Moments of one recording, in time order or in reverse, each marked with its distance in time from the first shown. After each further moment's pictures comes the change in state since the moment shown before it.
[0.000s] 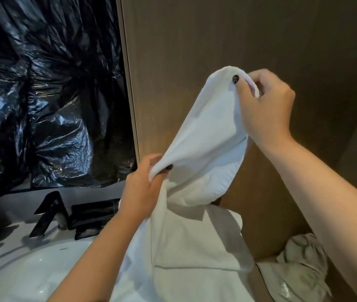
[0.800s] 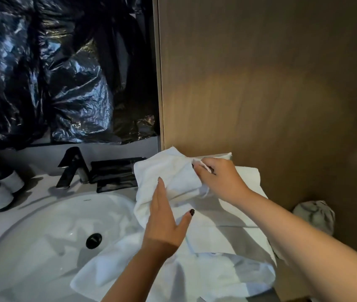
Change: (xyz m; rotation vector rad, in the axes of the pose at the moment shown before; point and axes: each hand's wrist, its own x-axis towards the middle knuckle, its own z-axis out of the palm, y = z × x) left_hand -0.144 -0.098 0.030 0.103 -0.146 -0.182; right_hand -0.200 0.027 0.065 0.099 -0.917 0.380
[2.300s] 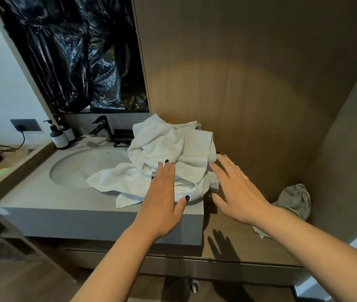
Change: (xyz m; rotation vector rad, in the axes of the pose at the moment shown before) left_hand -0.227 0.225 0.086 0.465 -0.022 0.019; right_hand -0.290 0.079 -0.179 -0.588 -0.239 -0.307
